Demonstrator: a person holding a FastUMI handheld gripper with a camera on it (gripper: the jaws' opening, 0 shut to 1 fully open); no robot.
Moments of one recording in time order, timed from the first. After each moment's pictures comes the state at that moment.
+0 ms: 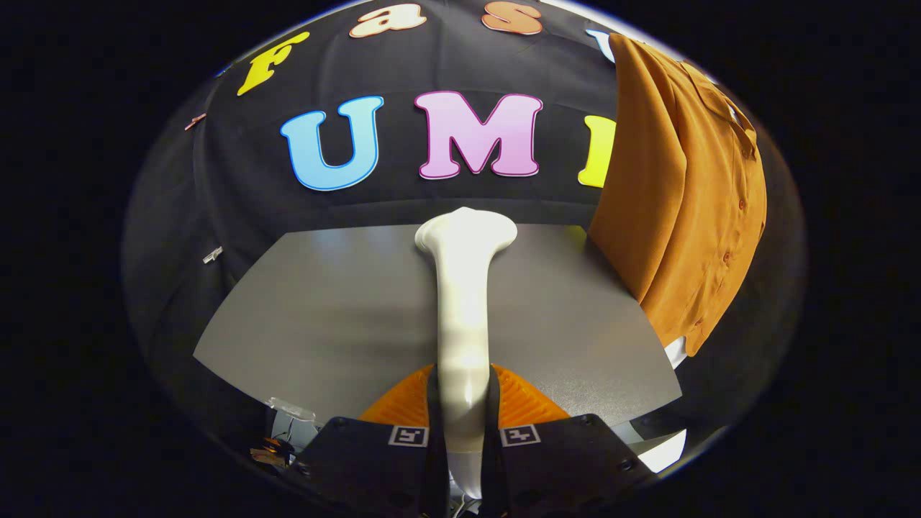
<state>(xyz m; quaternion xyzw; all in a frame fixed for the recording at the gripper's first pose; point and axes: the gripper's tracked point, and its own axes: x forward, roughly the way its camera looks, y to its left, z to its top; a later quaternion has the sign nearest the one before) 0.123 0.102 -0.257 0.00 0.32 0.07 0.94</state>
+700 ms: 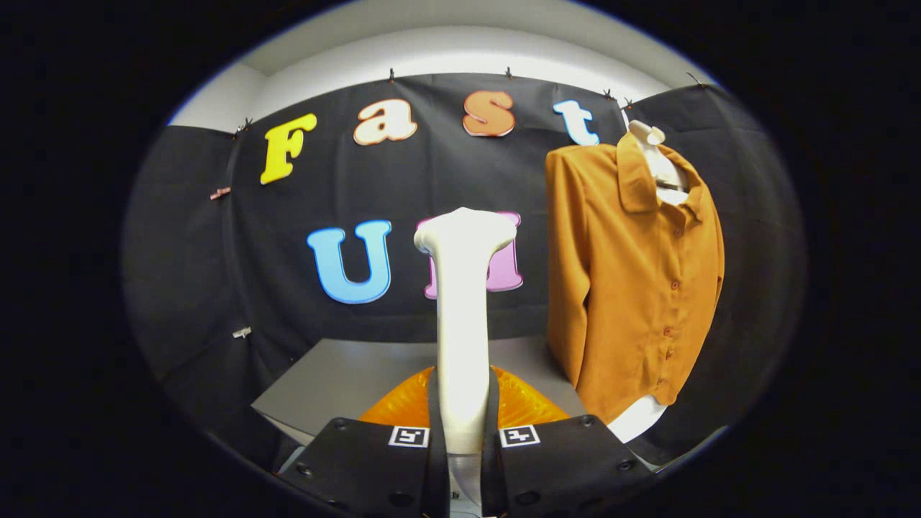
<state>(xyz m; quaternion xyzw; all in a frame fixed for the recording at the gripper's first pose) 0.084 0.038 -0.075 0.06 0.09 0.07 0.99</state>
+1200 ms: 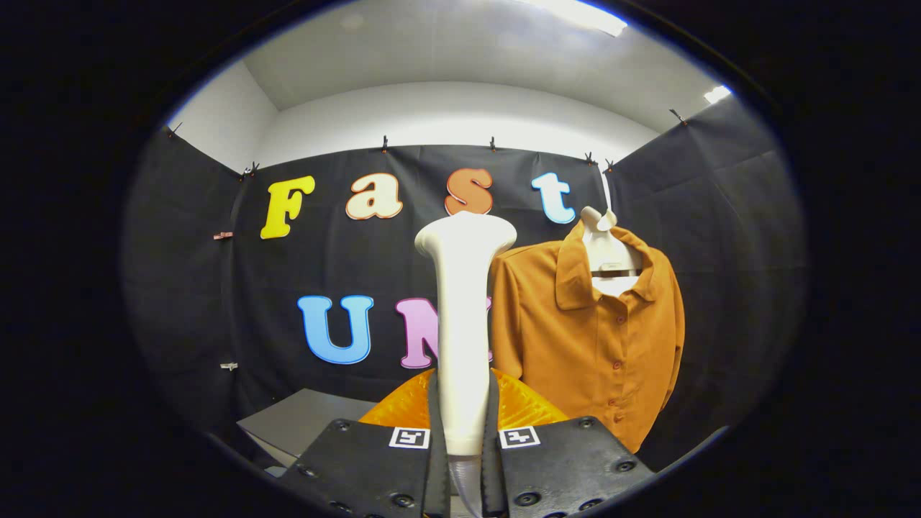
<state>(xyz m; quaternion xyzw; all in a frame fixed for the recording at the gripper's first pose) 0.071 -0.056 0.009 0.05 -0.06 0.05 1.00</state>
